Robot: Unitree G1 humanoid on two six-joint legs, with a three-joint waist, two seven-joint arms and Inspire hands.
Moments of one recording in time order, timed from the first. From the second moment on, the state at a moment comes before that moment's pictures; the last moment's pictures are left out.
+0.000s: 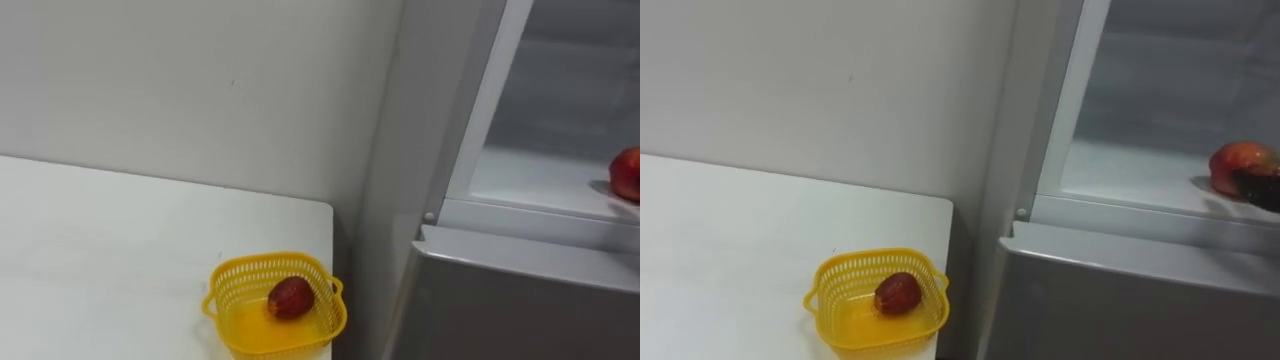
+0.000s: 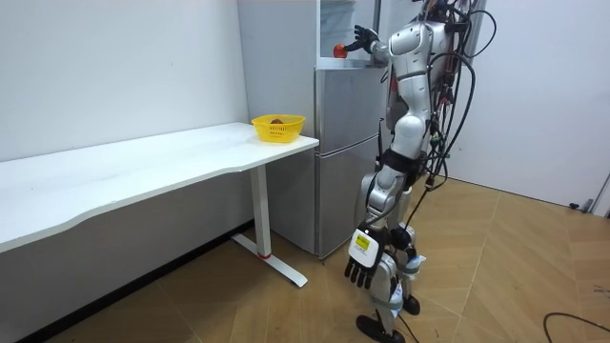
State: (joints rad) left arm 0.36 0.27 0.19 1.00 0.39 0.12 -0.10; right arm -0.49 -0.75 -0.25 0.49 0.35 0.05 -0.28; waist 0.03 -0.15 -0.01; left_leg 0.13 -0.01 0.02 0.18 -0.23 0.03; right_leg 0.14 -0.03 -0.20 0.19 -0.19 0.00
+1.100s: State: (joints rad) left arm 0.37 0.27 0.21 1.00 0.41 0.16 -0.11; right arm -0.49 -0.77 -0.21 0.61 0.42 0.04 -0.17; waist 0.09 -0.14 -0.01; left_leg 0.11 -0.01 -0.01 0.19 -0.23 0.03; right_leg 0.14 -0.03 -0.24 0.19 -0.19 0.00
